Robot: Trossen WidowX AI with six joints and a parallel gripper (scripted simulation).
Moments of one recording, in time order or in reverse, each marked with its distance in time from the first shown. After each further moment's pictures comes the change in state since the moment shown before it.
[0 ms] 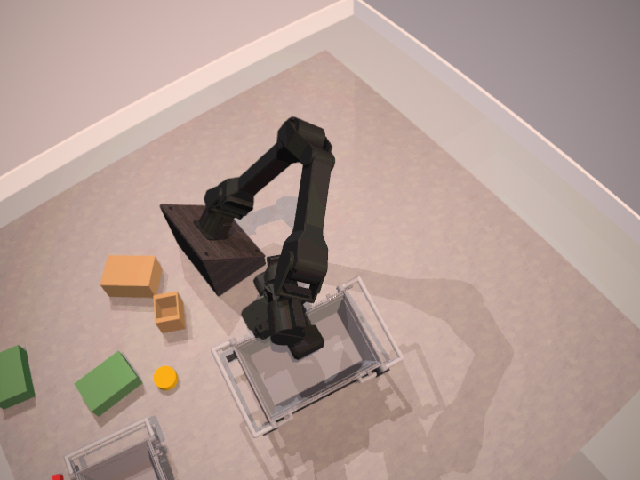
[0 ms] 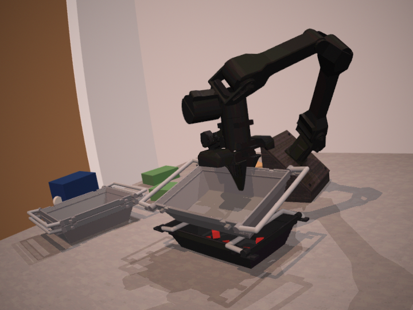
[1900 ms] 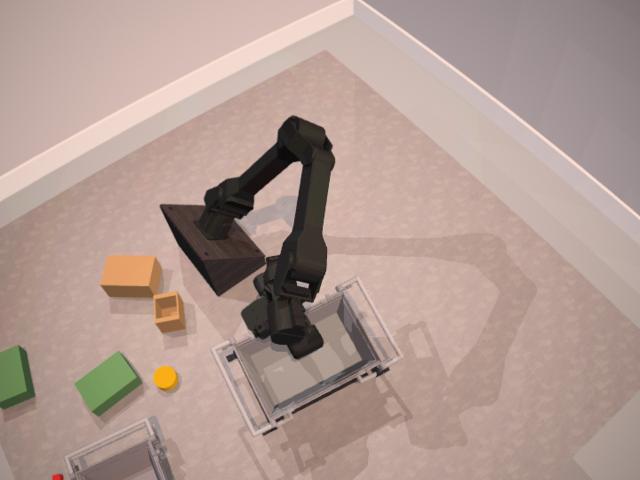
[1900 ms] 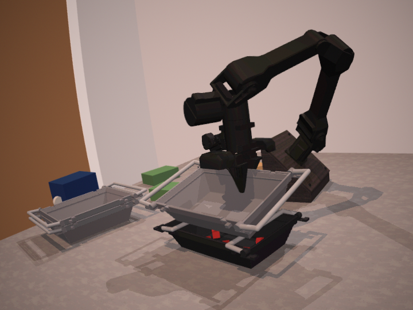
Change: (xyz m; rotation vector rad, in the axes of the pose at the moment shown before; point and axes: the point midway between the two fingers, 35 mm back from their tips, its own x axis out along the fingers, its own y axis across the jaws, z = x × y) arm 0.006 -0.003 0.000 -0.002 0.000 0.005
